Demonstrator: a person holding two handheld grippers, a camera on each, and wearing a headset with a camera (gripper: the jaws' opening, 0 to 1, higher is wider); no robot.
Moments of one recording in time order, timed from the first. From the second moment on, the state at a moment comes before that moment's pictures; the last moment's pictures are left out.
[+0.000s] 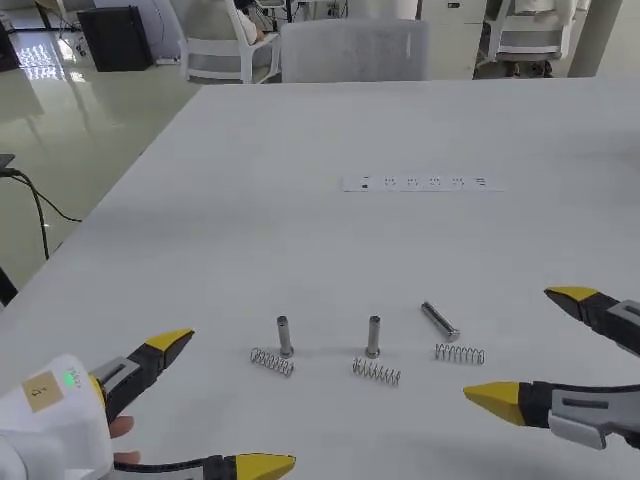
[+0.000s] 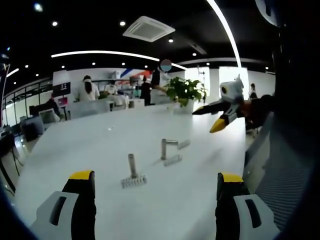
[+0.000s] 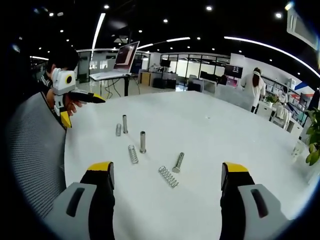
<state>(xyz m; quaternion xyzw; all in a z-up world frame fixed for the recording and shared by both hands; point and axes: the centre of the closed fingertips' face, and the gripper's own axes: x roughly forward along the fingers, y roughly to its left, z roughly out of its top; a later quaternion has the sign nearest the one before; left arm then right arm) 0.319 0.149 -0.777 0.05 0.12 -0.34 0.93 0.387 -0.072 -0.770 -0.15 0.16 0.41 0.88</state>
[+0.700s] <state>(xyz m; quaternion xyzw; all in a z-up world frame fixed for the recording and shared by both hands) 0.321 0.152 -0.776 0.05 0.12 -0.33 0.93 0.433 -0.051 -0.767 -0.19 0.21 0.41 0.86</state>
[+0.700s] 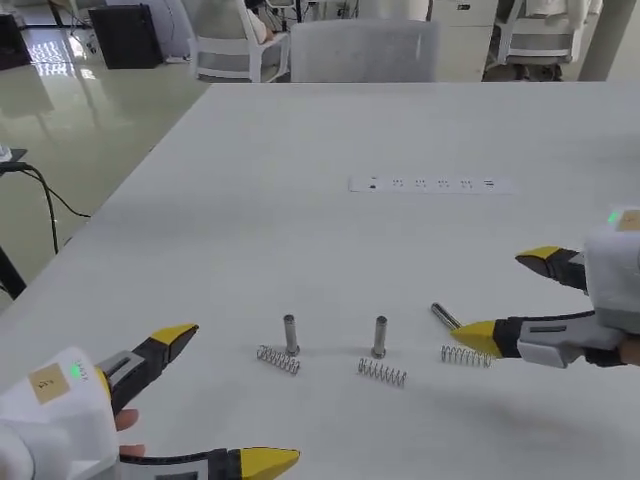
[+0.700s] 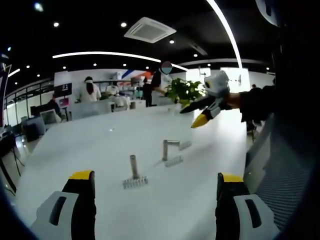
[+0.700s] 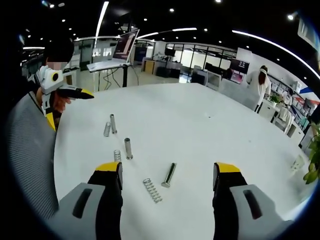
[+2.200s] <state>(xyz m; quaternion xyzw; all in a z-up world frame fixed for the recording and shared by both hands) 0.321 0.156 -0.778 0.05 0.12 -0.33 0.94 0.481 -0.029 -0.840 -0.21 0.36 0.38 0.83</state>
